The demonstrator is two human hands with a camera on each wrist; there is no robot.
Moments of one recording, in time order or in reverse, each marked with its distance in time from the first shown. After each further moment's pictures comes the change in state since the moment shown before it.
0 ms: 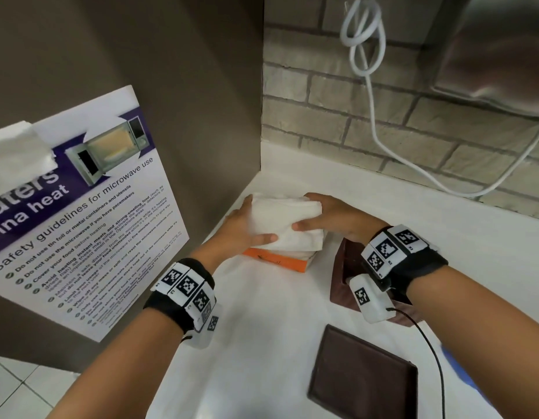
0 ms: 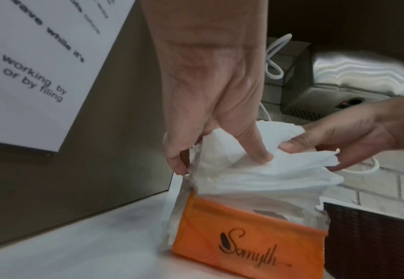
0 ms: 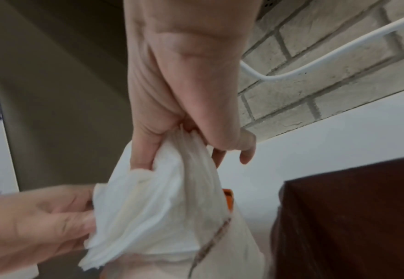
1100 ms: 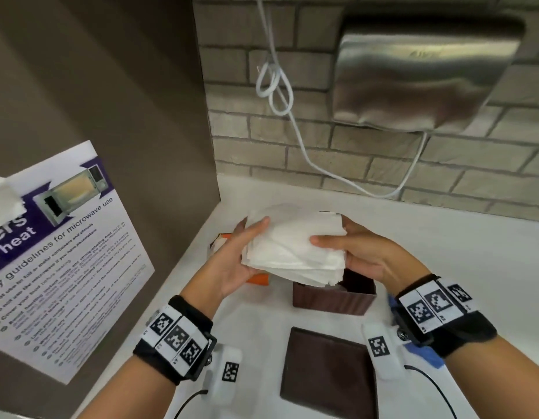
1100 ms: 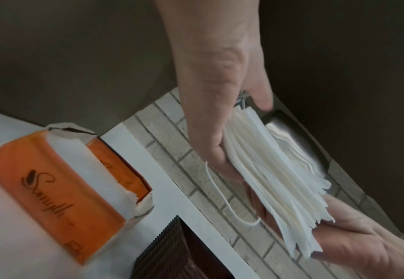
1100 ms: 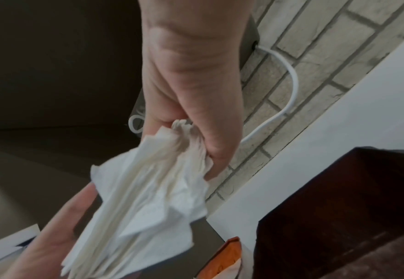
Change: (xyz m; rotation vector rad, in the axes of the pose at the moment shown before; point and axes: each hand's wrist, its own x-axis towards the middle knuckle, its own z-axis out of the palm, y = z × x) left_hand -0.085 0.113 0.020 -1.230 -0.360 0.015; right_hand -0.151 0.009 -0.036 0.759 0.168 -0.003
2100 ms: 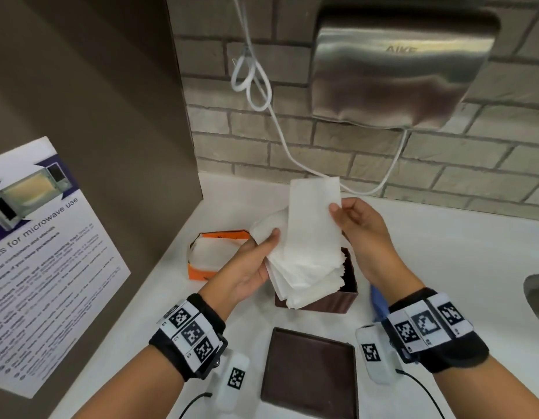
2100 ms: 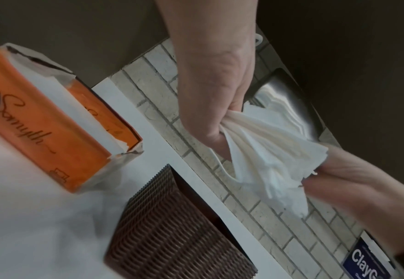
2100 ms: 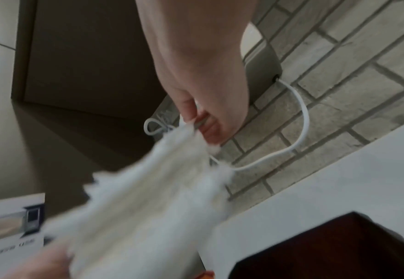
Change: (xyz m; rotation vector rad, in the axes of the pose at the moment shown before) left_hand 0.042 -0.046 0.026 -0.031 0.012 -0.001; right_hand -0.012 0.000 -0.018 -0.164 0.451 -0.422
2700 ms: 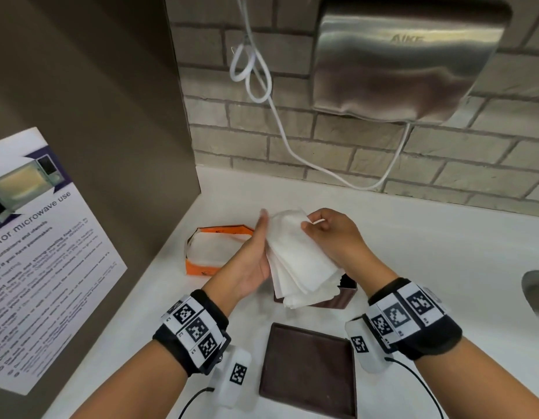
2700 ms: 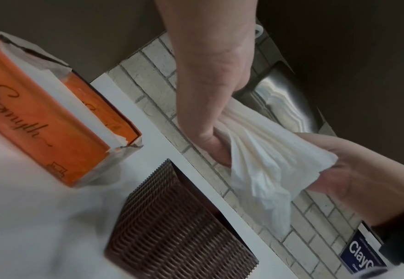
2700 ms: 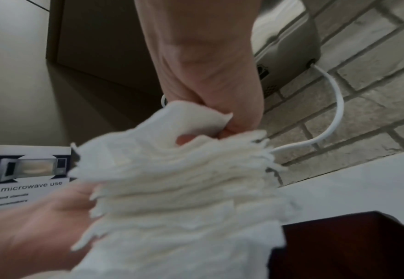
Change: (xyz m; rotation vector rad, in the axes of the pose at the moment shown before) left_hand 0.004 -0.001 0.004 0.011 -0.023 -0.070; right_hand 0.008 0.011 0.025 -0.580 -0.099 0.099
